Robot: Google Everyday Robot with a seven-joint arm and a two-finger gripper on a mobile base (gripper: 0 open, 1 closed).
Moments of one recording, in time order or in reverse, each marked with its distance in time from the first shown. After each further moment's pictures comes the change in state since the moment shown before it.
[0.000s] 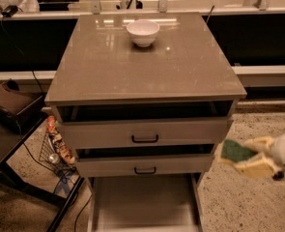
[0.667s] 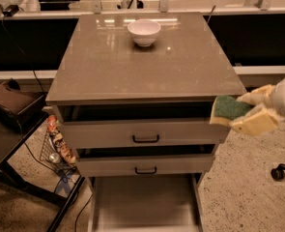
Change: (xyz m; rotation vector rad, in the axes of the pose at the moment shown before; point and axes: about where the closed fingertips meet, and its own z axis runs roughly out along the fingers) arm -0.133 0.001 -0.063 0.031 0.031 -0.127
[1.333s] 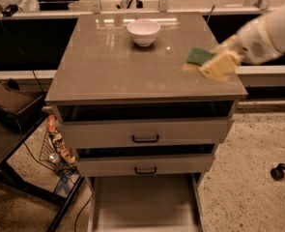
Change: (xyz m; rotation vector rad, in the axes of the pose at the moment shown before) arm -0.112 -0.084 0.037 0.037 -0.025 0.044
